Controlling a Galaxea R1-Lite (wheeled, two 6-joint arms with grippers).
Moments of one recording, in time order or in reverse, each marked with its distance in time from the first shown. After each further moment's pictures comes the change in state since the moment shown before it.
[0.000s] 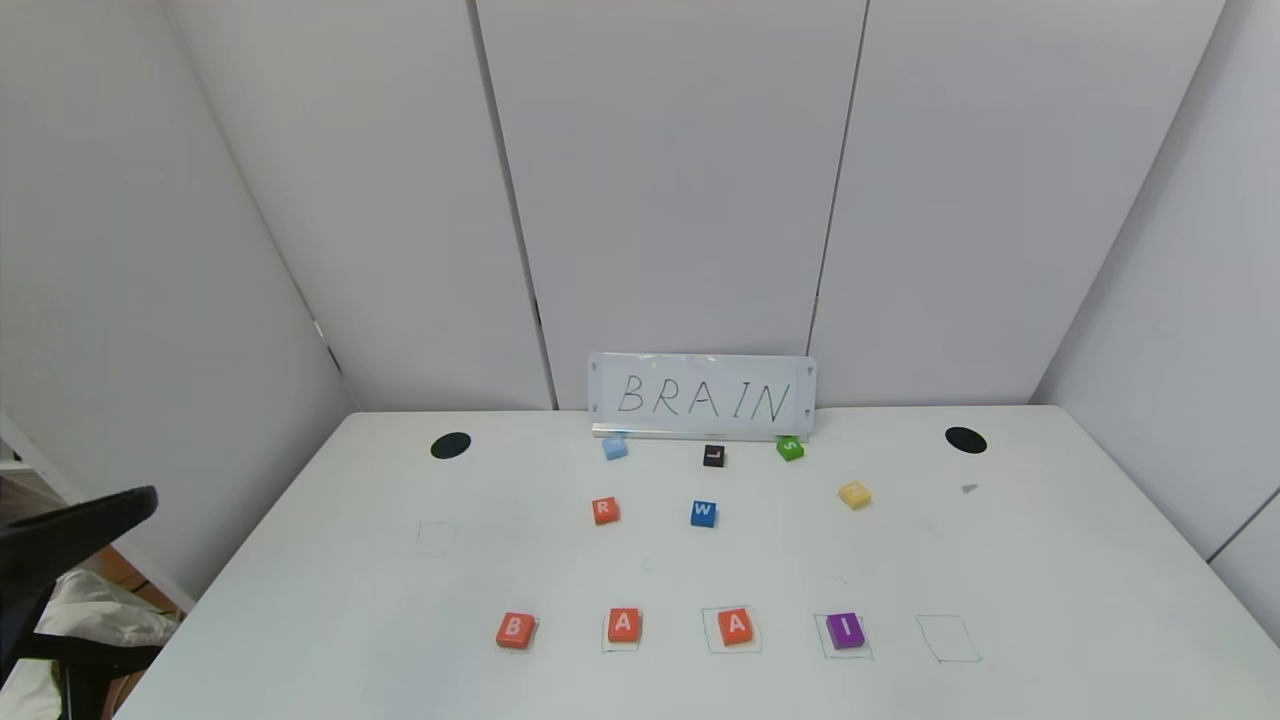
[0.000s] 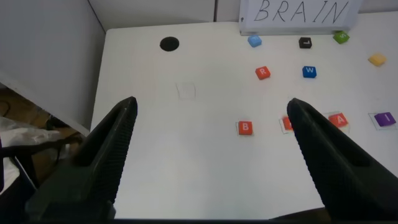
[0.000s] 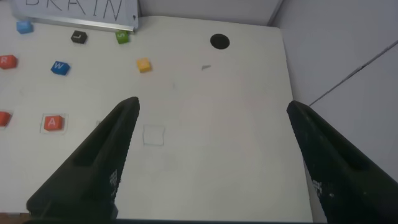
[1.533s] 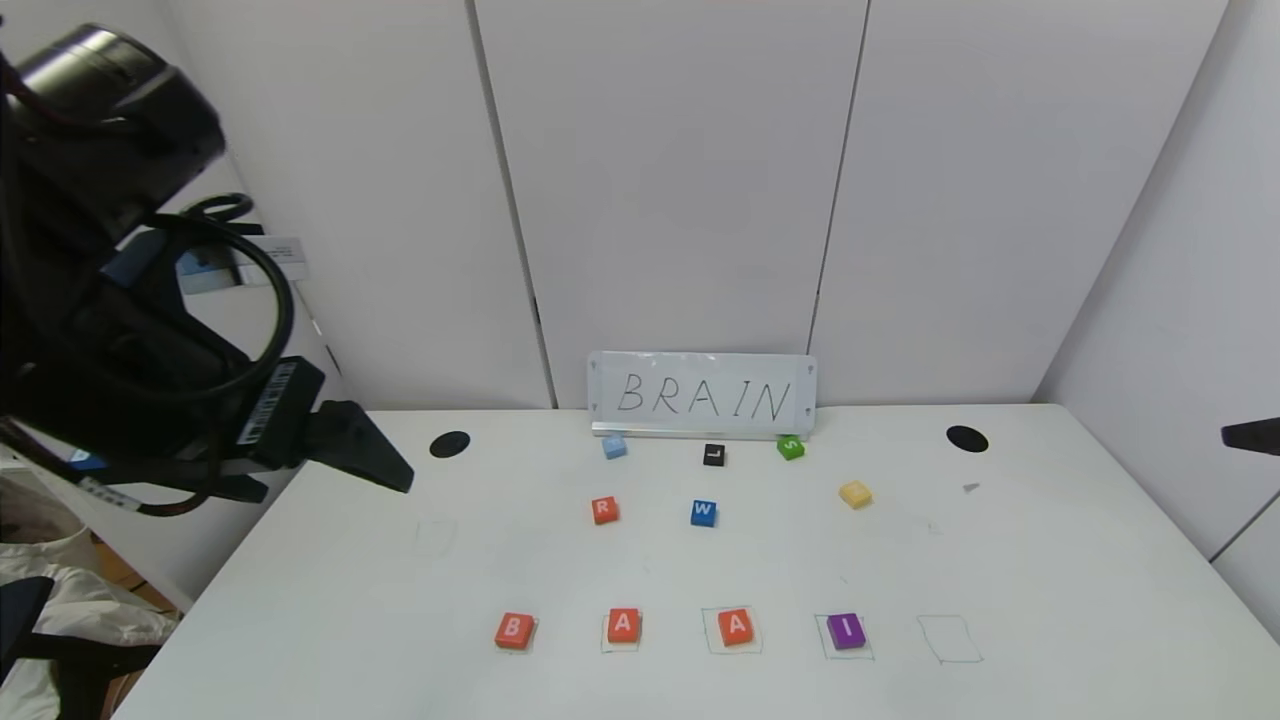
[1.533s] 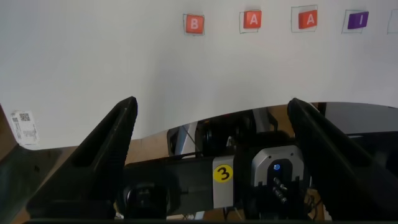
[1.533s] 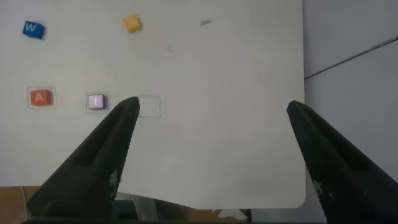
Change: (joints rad) left arm -0.290 0.744 -0.917 0.934 0.013 -0.333; right arm -0.018 0.321 -0.368 0.345 -0.010 0.014
